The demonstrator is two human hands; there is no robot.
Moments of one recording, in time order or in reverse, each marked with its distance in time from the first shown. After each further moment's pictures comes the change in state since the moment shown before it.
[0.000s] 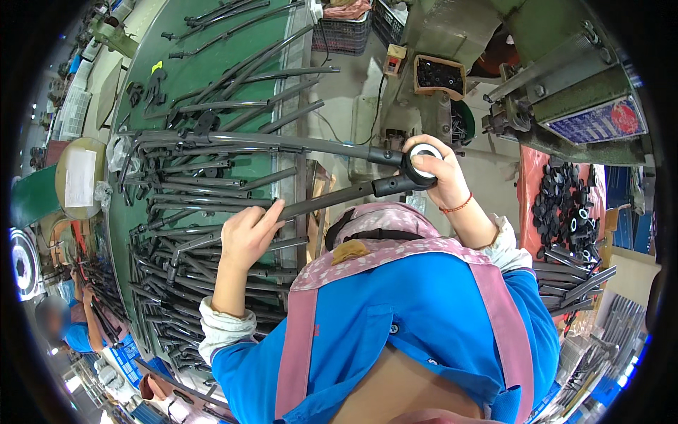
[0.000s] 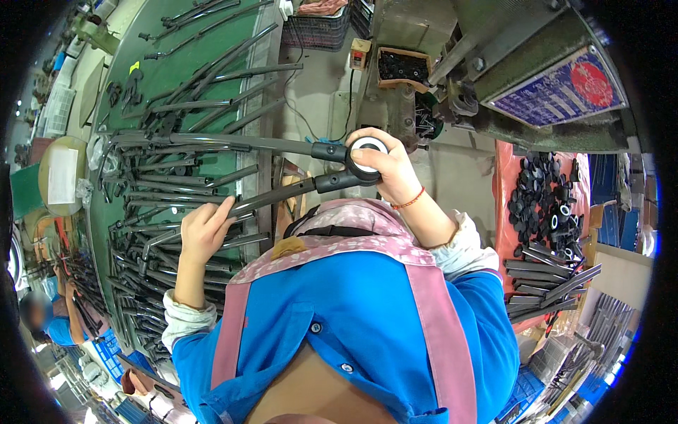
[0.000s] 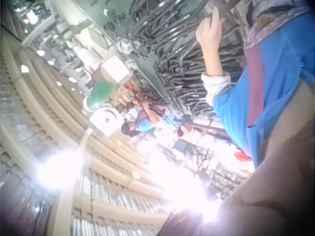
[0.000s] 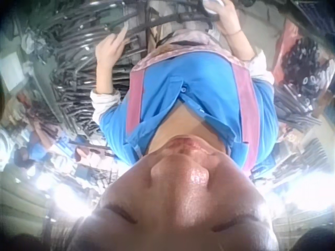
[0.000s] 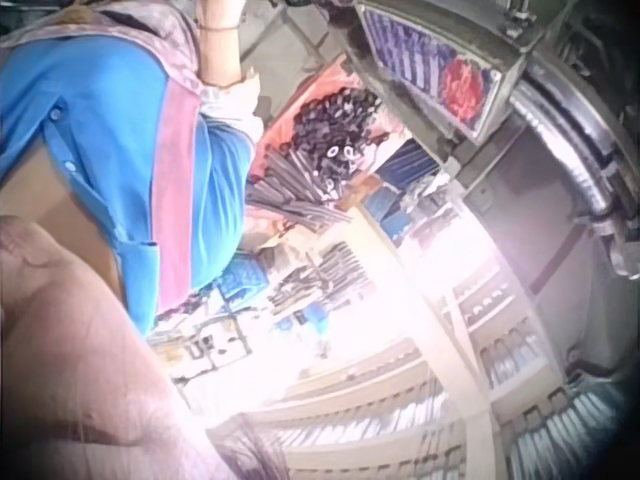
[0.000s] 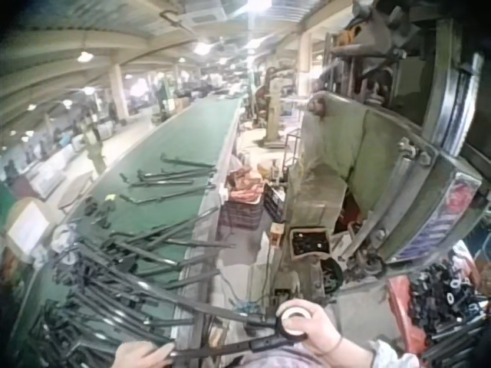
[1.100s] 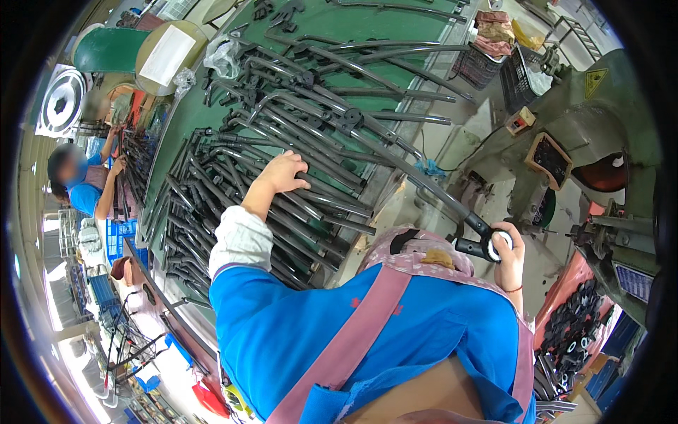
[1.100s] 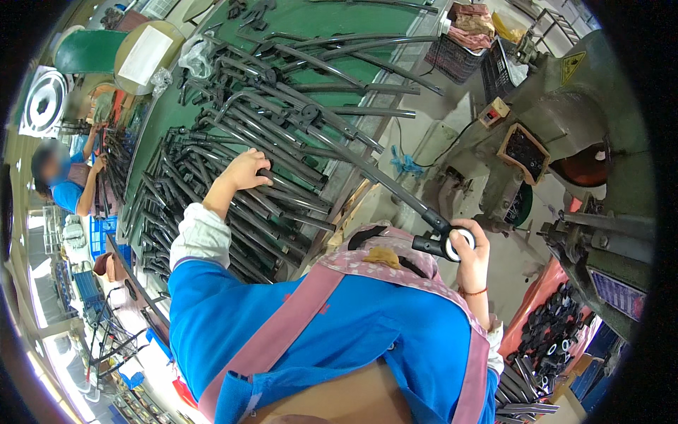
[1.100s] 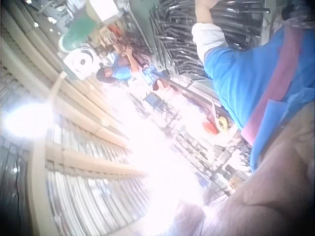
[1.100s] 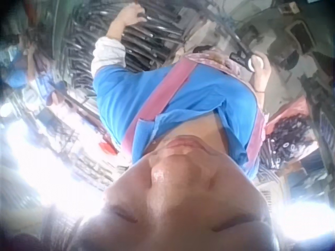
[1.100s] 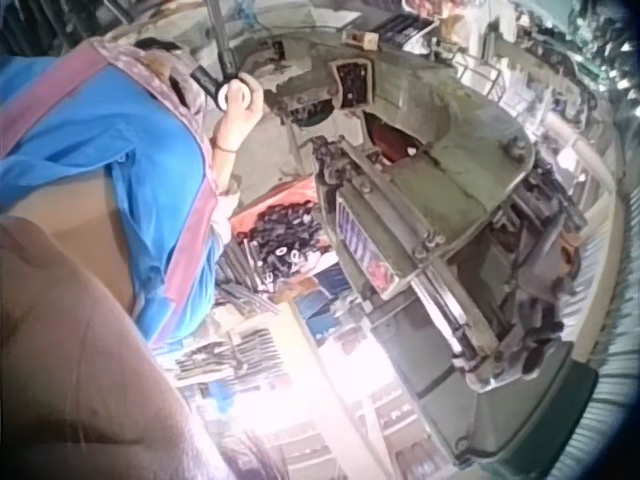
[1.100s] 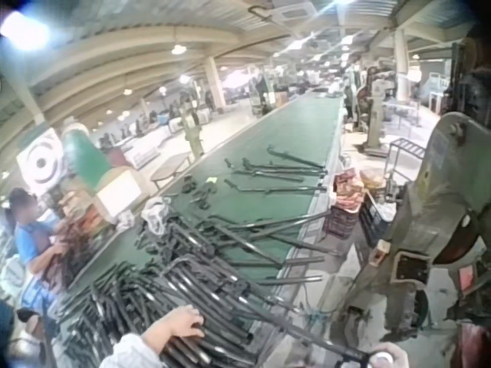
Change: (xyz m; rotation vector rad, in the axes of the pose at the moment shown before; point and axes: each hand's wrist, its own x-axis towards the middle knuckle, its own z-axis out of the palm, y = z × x) left_hand -0.119 -0.150 0.025 0.038 -0.665 -0.535; right_hand -0.018 0.026 -0.020 -0.433 0.092 0.127
